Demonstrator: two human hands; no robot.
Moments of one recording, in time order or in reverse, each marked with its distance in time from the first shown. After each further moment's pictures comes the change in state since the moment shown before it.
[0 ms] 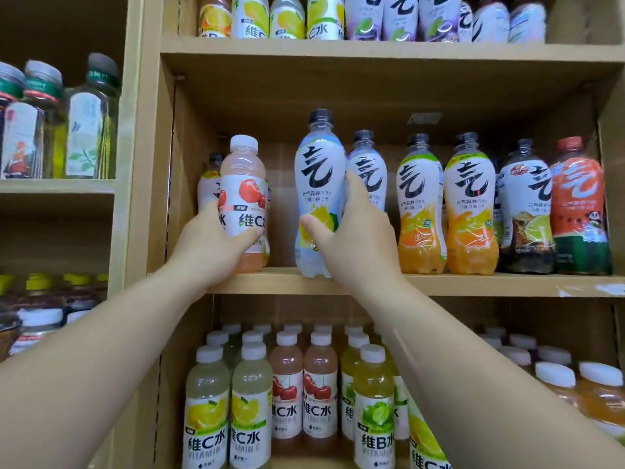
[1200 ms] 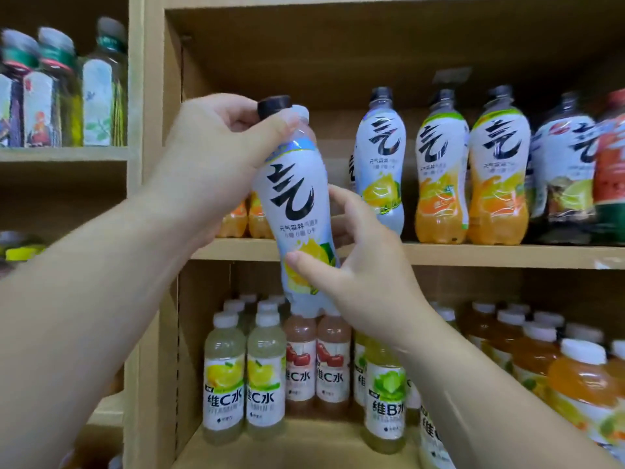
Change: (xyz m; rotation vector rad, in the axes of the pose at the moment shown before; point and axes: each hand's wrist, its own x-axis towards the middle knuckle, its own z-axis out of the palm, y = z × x) left_hand -0.055 0.092 -0.035 -0.448 -0.014 0.278; right_hand -0.066 0.014 -0.005 0.426 -0.229 -0.160
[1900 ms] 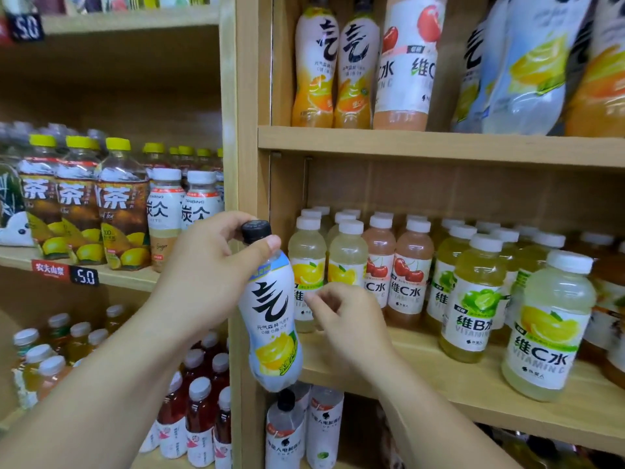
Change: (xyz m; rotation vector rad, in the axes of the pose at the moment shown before) left_hand -0.162 -0.117 -0.120 0.436 -0.009 -0.413; right_hand -0.123 0.082 0.190 -0.038 -0.288 0.507
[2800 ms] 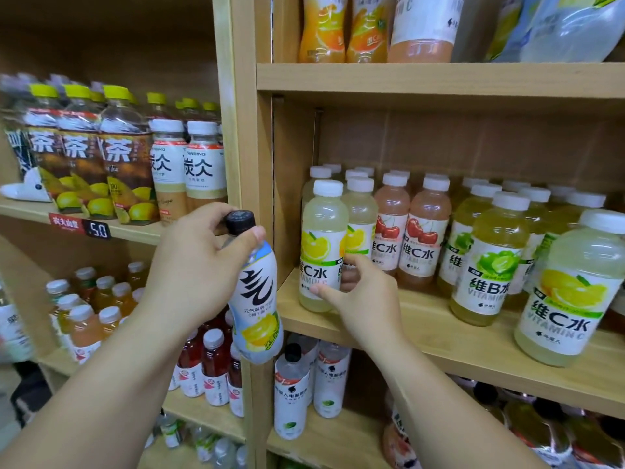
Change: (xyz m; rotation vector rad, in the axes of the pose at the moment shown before) left_hand -0.032 -0.028 0.006 0.202 0.111 -0.032; right_hand -0.016 0.036 0.010 0.040 0.116 0.088
